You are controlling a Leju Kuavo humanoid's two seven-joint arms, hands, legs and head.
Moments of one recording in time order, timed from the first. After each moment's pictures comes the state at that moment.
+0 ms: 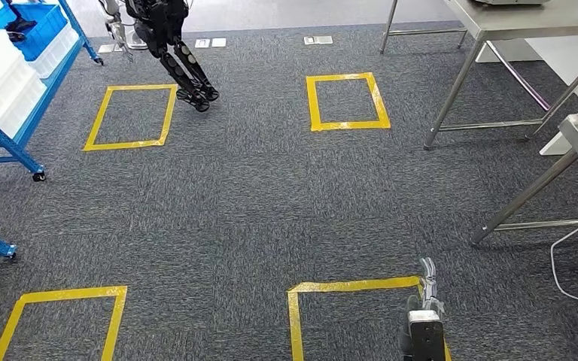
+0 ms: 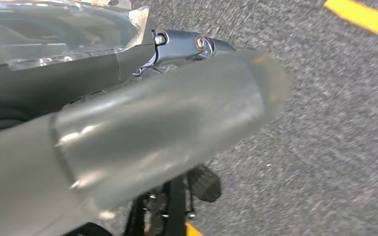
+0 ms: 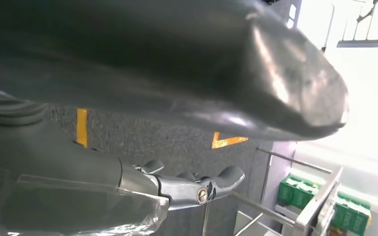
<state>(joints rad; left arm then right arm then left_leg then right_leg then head) -0.06 -0.15 1.36 -0.25 -0.60 0.15 -0.38 0.26 0.04 0.12 -1.53 0.18 -0.44 -0.47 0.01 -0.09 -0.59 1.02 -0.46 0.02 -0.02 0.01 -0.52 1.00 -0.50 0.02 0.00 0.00</state>
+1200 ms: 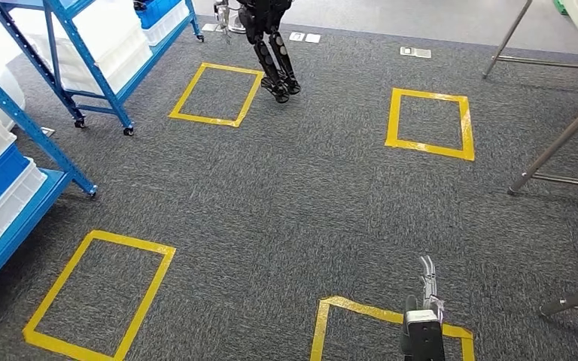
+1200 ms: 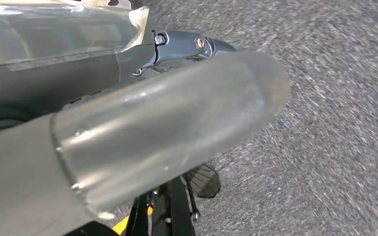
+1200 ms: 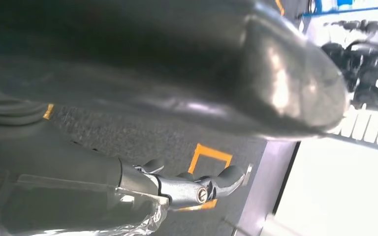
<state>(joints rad) -0.07 -0.16 1.36 -0.25 -0.60 0.15 -0.38 0.28 0.03 0.12 -1.56 0.22 -0.44 -0.45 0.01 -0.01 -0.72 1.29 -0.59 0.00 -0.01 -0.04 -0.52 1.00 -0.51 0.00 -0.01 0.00</state>
